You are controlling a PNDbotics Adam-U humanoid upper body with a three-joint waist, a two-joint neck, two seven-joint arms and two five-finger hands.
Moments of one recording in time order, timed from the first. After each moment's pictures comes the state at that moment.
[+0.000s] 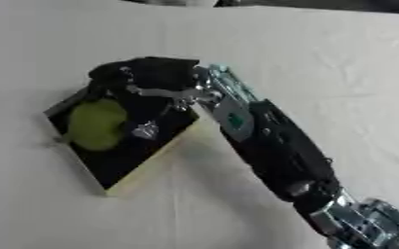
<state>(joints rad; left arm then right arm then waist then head) -0.56 0.40 0.43 -1.98 0.26 -0.44 0.18 -0.93 -0.16 0.29 -1.30 0.89 -0.71 0.45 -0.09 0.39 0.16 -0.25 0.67</state>
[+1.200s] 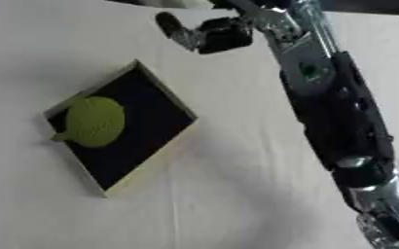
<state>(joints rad) -0.53 0.41 0.43 -1.98 0.26 -0.42 0.17 -0.93 -0.35 0.09 -1.61 0.69 -0.62 0.25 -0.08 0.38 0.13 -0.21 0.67</state>
